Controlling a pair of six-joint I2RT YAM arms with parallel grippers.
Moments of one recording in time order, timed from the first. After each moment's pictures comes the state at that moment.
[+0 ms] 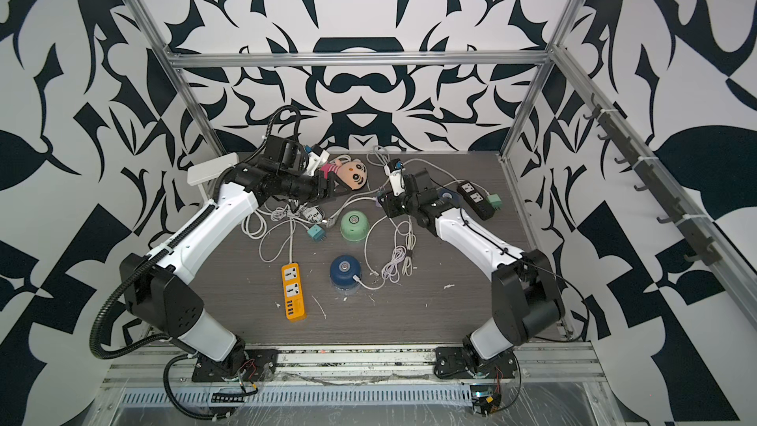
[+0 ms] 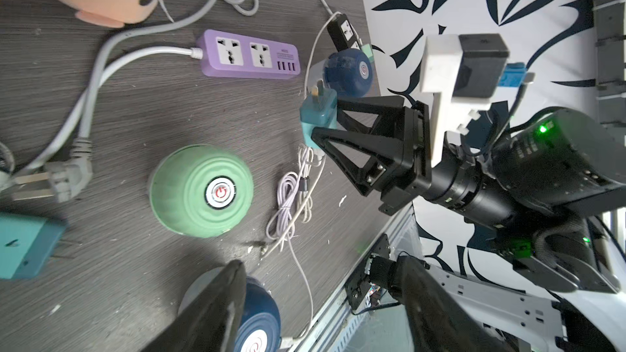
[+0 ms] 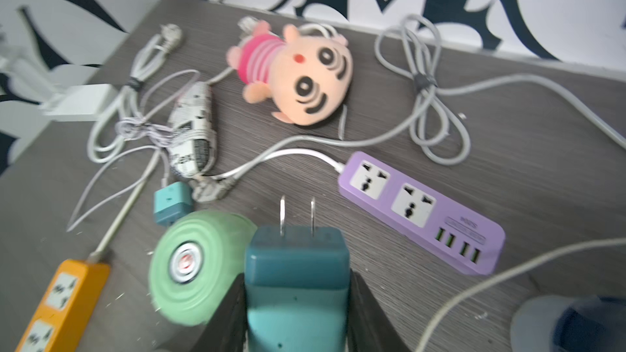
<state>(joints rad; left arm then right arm) -0.47 1.62 1.58 -0.76 0.67 -0.52 0.44 1.51 1.11 -0.20 -0.23 0.12</state>
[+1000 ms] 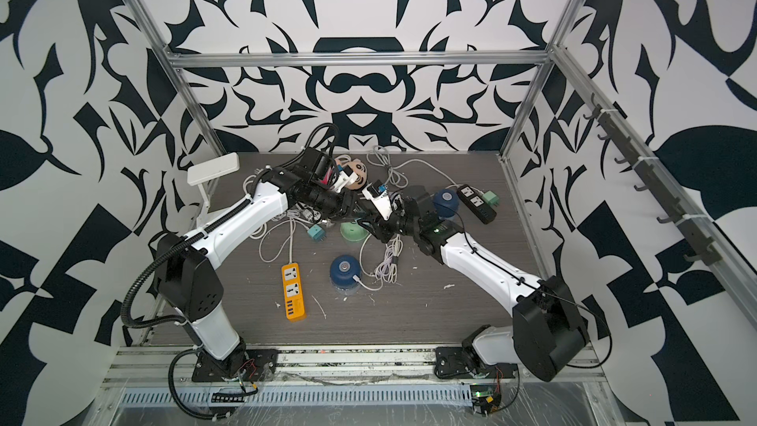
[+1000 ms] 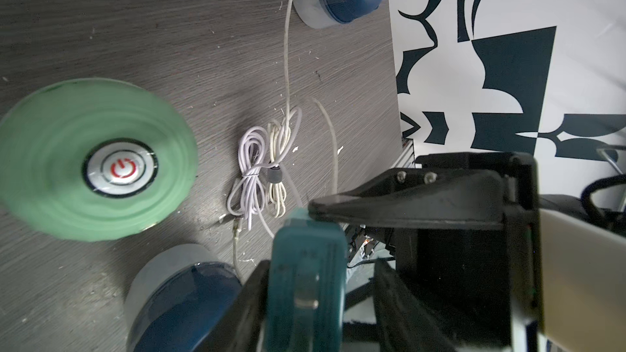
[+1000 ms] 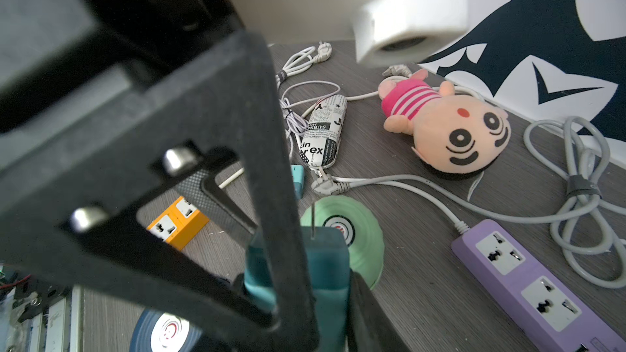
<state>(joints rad) -0.58 1.75 1.59 -0.83 0.71 -0.50 0.56 1.35 0.92 -0.05 -0.47 -0.07</state>
